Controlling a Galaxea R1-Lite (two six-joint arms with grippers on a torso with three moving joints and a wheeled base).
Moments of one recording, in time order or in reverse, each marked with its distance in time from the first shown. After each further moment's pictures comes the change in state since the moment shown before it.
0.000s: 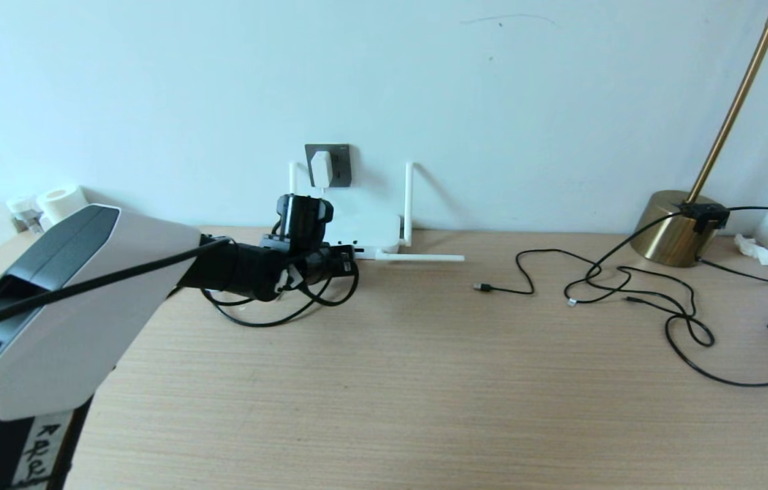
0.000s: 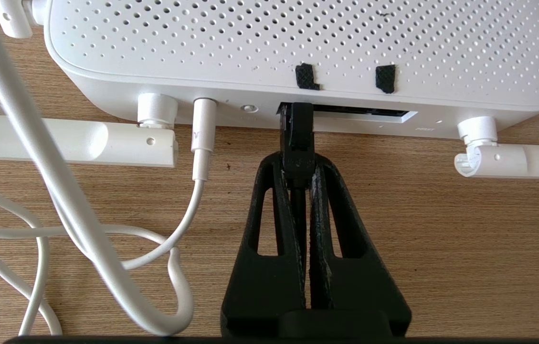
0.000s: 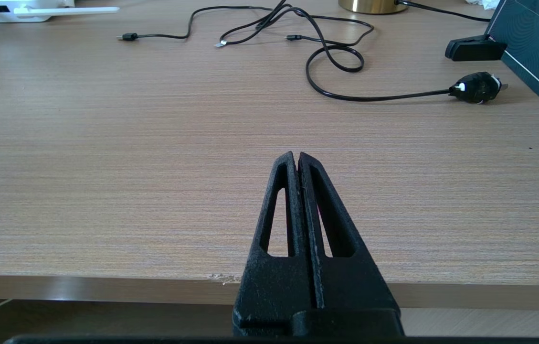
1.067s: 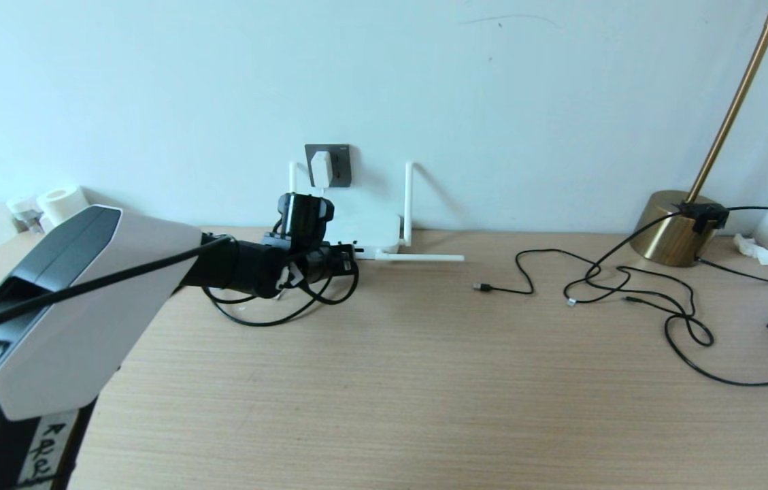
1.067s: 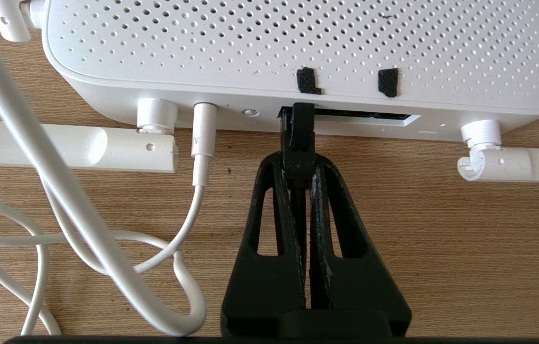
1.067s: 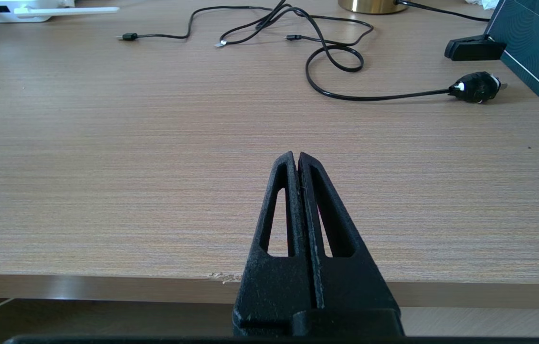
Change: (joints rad) left arm 0.007 0.015 -0.035 0.034 0.000 -0.001; right arm 0.000 0.000 0.000 0.001 0.000 0.000
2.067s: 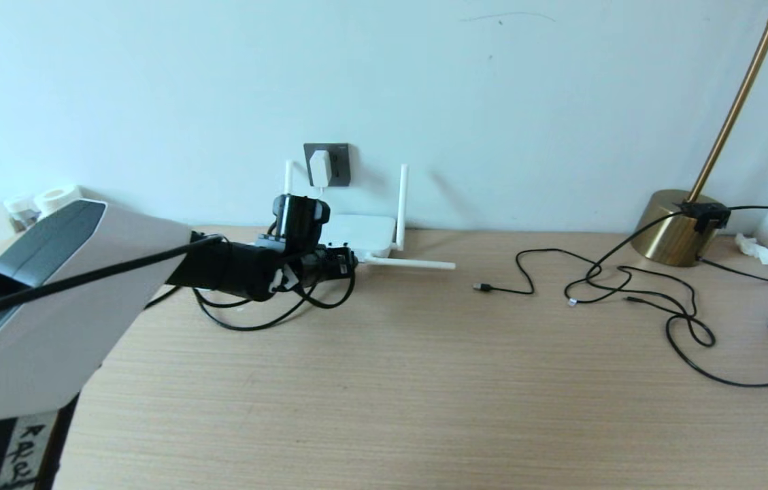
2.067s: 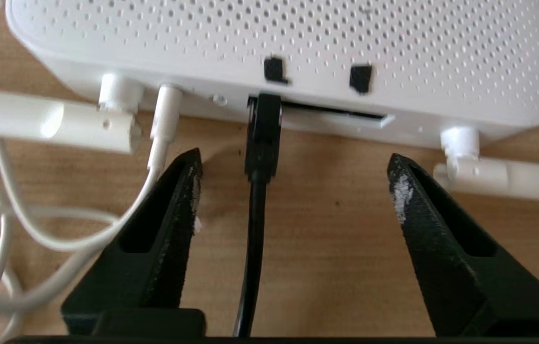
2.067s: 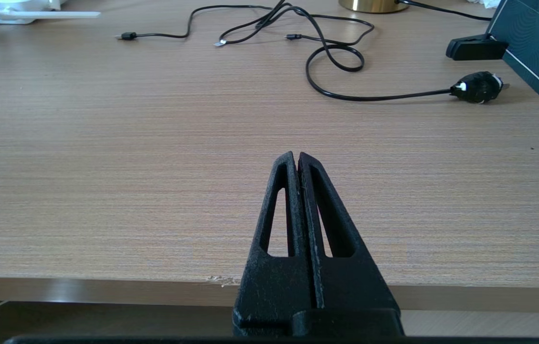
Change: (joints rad) left arm -0.015 -0.058 0.092 -0.008 0.002 -0.004; right arm 0.000 0.000 0.000 0.000 0.000 0.000
